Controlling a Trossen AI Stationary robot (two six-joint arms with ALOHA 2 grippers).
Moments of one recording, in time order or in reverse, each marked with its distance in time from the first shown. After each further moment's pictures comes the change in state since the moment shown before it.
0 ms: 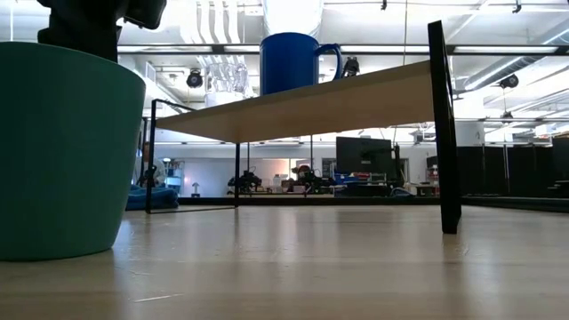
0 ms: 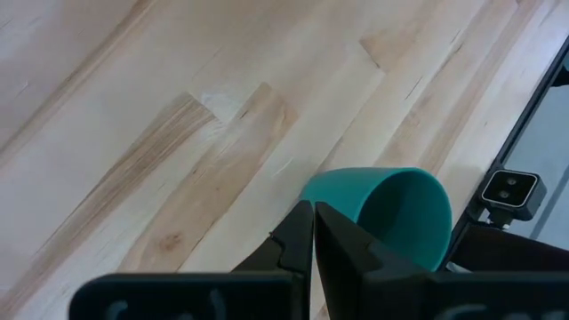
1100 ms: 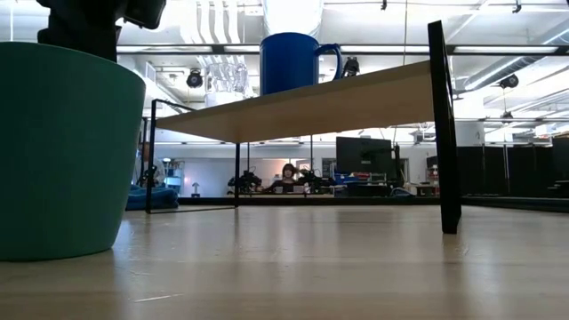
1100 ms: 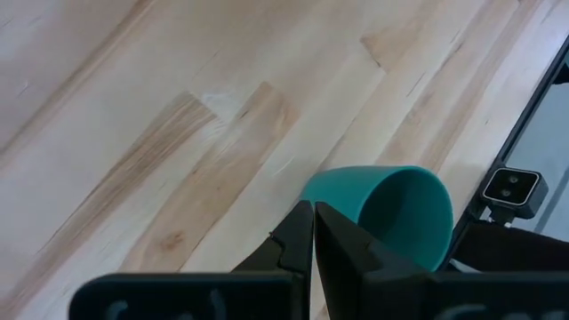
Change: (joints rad) left arm -0.003 0.000 0.000 -0.002 0.000 0.005; right arm 0.002 0.012 -0.018 -0.015 0.018 0.562
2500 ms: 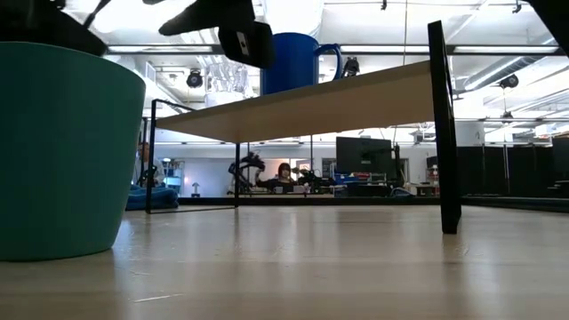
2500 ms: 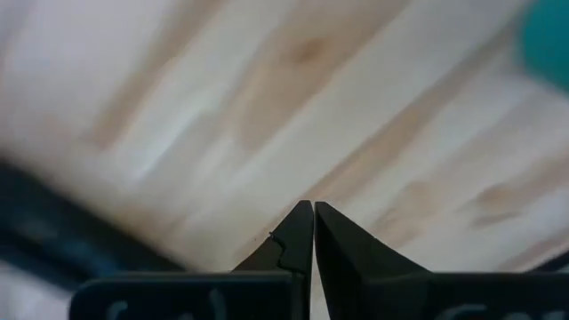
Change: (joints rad) left arm -0.120 0.152 -0.014 -0.320 0.213 -0.164; right arm 0.010 0.320 0.003 -0.014 -0.125 0.201
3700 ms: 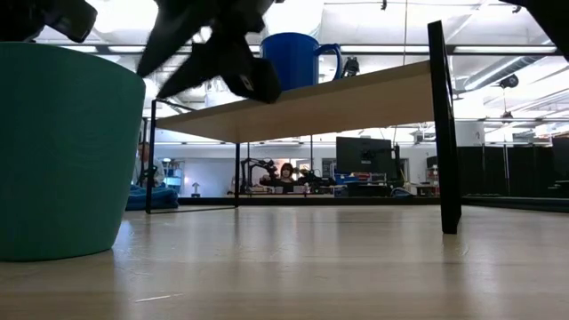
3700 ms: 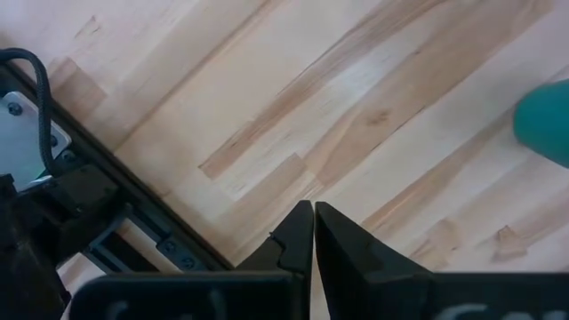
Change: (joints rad) left arm 0.001 -0.283 -0.002 -0.227 -0.213 -0.082; right arm 0.031 0.072 -0.016 0.016 0.113 0.122
